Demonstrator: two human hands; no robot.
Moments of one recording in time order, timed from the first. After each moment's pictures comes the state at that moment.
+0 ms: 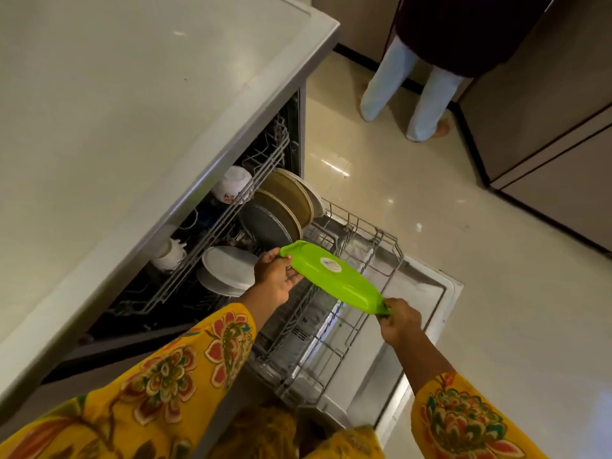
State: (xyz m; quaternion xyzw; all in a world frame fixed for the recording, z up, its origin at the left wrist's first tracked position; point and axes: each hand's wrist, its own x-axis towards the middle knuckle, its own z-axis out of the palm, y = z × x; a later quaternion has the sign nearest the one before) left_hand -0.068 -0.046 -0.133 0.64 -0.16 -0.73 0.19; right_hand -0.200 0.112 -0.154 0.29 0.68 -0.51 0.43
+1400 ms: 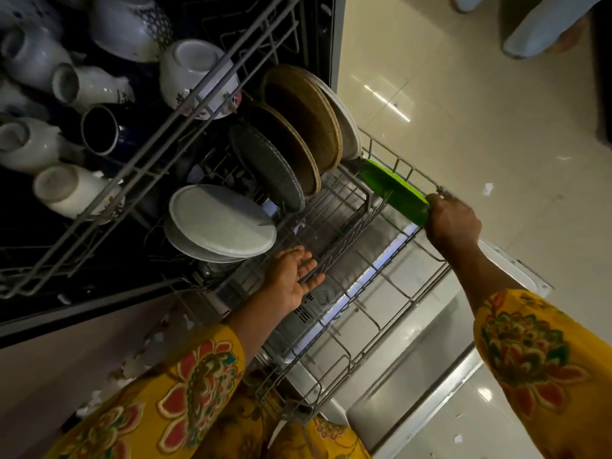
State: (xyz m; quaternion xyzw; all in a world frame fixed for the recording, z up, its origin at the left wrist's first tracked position) left_hand -0.072 -0.029 -0.326 0.69 -0.05 -0.71 0.13; right_hand -0.326 0.018 -0.350 -0.44 0.87 0.08 0.21
